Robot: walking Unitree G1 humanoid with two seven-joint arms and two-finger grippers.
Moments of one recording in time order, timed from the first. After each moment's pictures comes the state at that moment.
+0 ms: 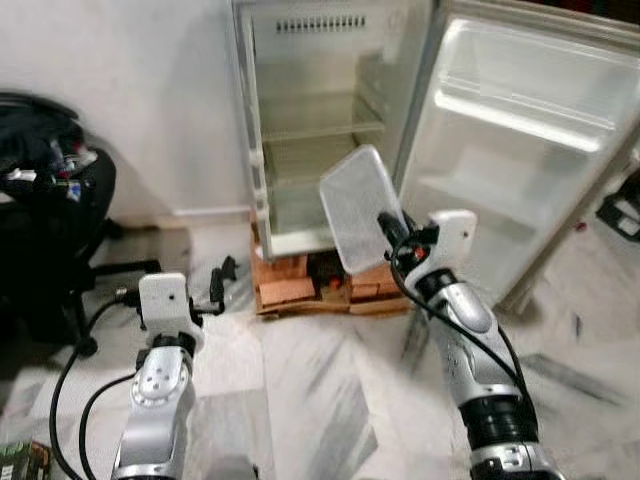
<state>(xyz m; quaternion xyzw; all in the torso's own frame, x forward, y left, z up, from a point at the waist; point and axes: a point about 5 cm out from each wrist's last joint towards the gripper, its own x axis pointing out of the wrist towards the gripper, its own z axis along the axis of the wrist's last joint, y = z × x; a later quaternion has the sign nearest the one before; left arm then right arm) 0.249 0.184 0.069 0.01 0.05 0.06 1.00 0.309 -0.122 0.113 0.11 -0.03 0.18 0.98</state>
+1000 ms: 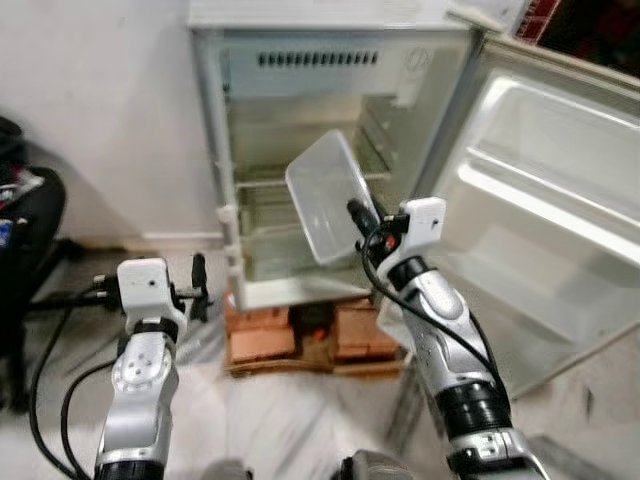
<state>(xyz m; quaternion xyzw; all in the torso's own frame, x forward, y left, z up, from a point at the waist) 0.256 0.177 0.072 0.00 0.05 0.05 1.00 0.312 -0.116 0.113 0.10 -0.03 0.19 0.98</state>
